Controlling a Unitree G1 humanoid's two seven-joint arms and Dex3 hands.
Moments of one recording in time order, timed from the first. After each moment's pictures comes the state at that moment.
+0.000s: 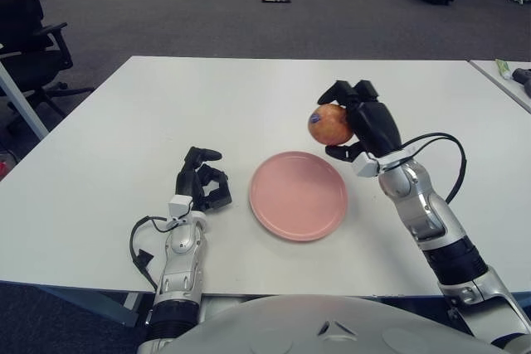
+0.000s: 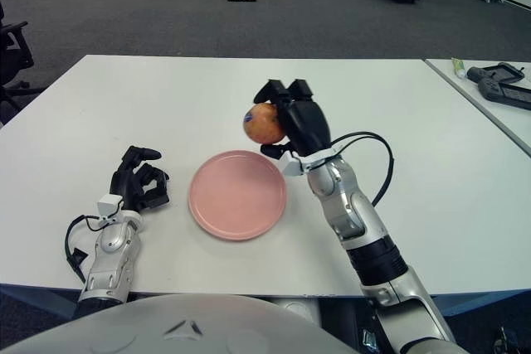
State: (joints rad) left arm 0.18 -0.06 0.08 0.16 -0.01 -0.26 0.09; right arm -0.16 -0.37 0.33 -0.21 -0.66 -0.14 -0.09
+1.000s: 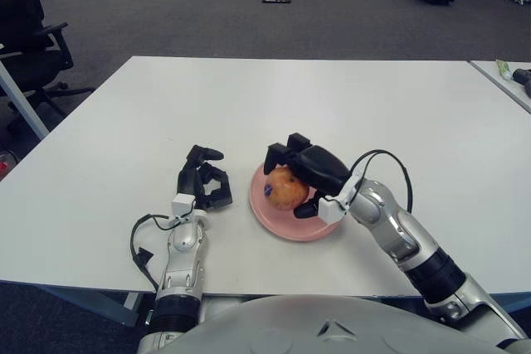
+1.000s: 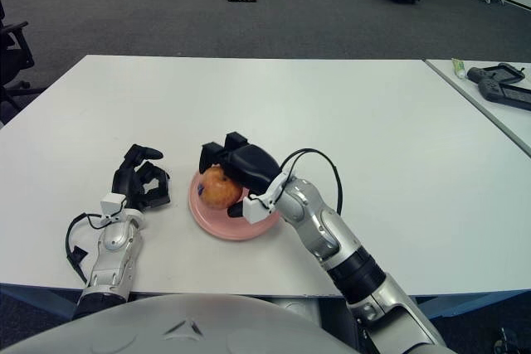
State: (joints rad) left arm 0.15 -0.06 0.08 0.23 0.02 -0.32 0.11; right arm -0.15 -0.34 0.58 -0.09 -0.70 -0.29 0.25
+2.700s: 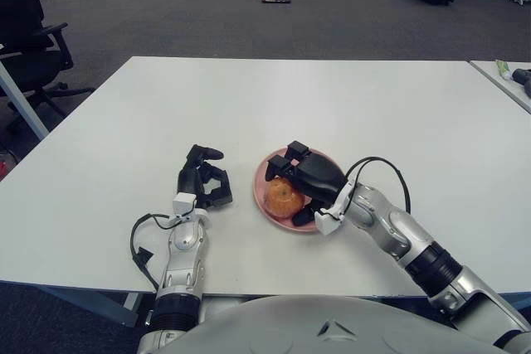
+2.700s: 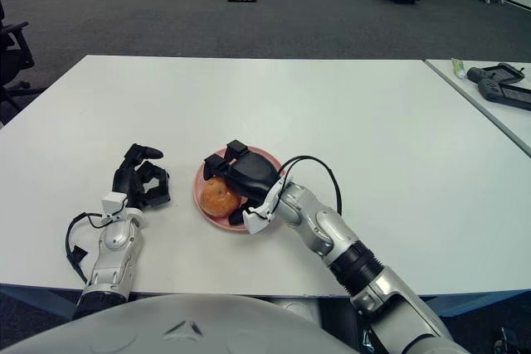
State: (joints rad) left arm 0.14 -0.05 0.08 0.23 0.03 -0.31 0.13; right arm -0.16 -0.39 0.59 -0.04 -0.81 -0.34 0.14
